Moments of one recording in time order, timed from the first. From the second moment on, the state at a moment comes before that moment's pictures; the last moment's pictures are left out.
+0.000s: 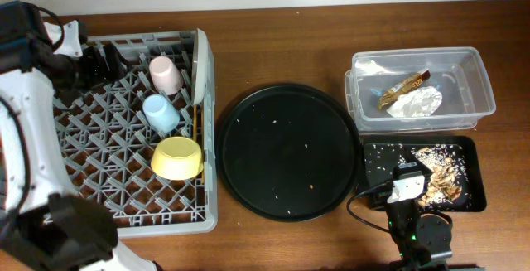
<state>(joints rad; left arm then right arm) 0.33 1.82 1.92 -1.25 0.35 -0.03 0.12 0.01 0.01 -0.07 -0.02 -0.09</state>
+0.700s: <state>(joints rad) 0.04 0.03 0.23 0.27 0.22 -0.03 0.12 0.01 0.01 -0.07 -0.02 -0.09</state>
